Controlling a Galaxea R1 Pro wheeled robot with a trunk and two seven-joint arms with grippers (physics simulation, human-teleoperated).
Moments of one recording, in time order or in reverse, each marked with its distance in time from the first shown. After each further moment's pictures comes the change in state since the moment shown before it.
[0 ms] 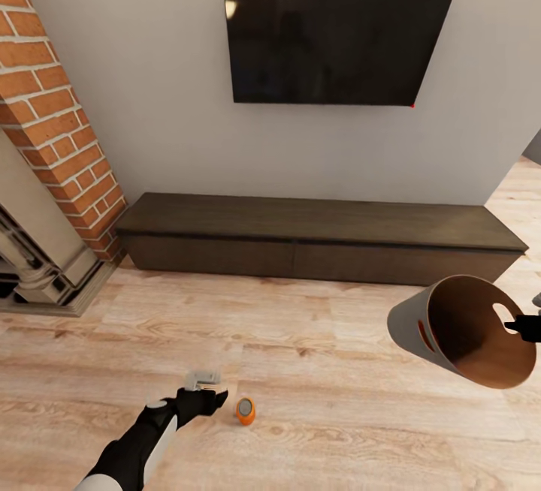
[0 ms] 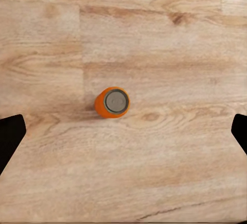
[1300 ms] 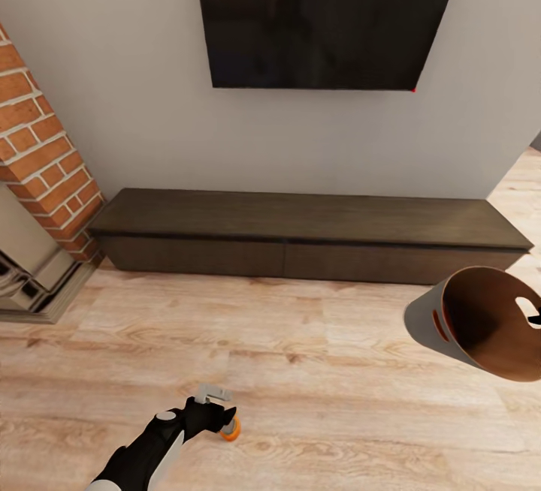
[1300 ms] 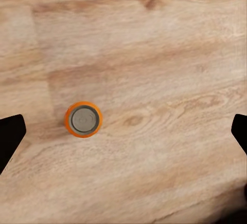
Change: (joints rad) left arm 0.001 0.005 -0.147 0.064 0.000 -0.059 -0.011; right arm -0.017 -0.069 0.012 -0.028 0.011 0.087 0.002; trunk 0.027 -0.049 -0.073
